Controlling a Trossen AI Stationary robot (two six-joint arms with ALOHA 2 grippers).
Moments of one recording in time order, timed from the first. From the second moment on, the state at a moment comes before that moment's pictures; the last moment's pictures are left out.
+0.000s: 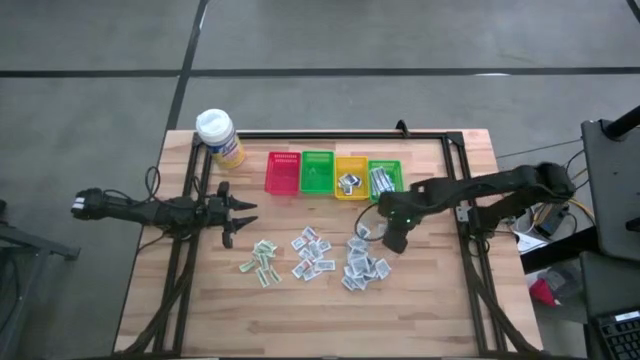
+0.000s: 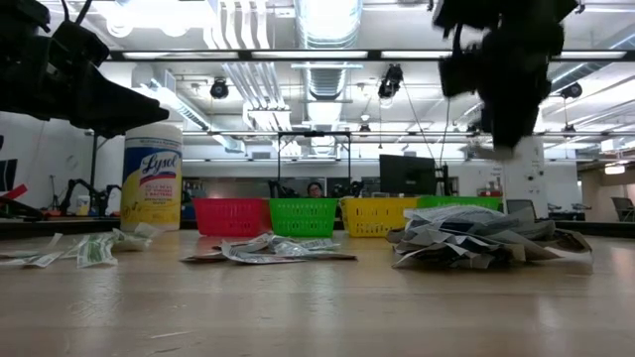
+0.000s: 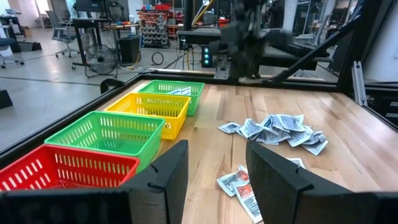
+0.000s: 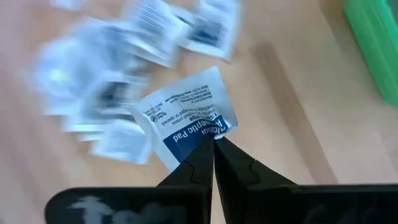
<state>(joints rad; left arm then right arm) -0.15 0.21 0.01 0.06 -0.31 -0.06 0.02 1.32 0.90 -0.81 -0.12 0.54</state>
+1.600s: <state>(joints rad) -0.15 0.21 0.01 0.06 -0.31 -0.06 -0.08 1.42 1.05 -0.58 0.04 0.36</state>
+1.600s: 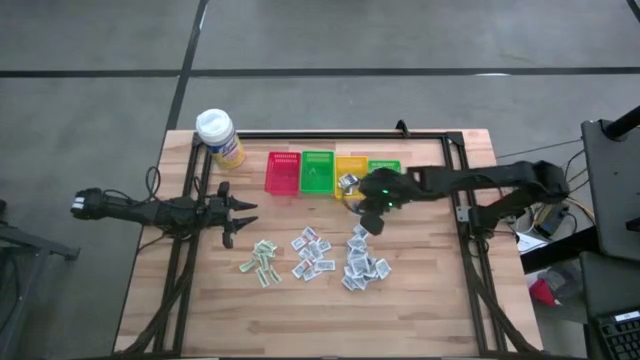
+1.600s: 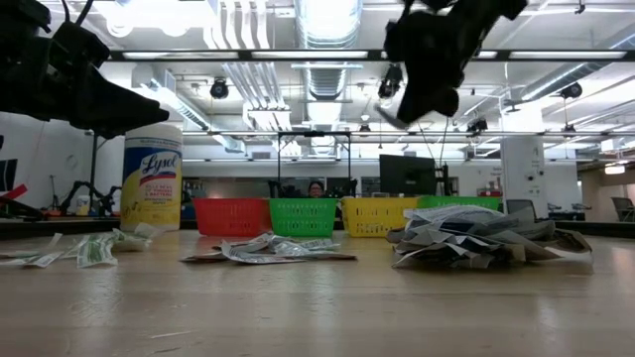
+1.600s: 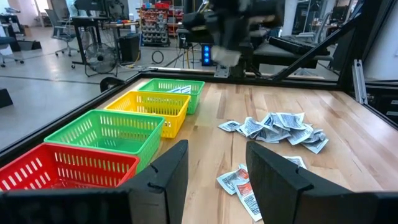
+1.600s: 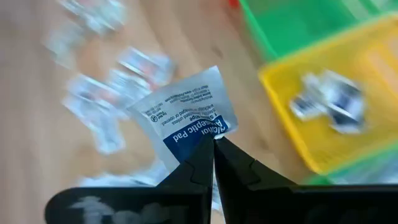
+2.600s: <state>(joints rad) -0.15 0.22 0.01 0.06 -0.31 -0.08 -0.41 2.00 1.51 -0.89 0.08 -0.03</state>
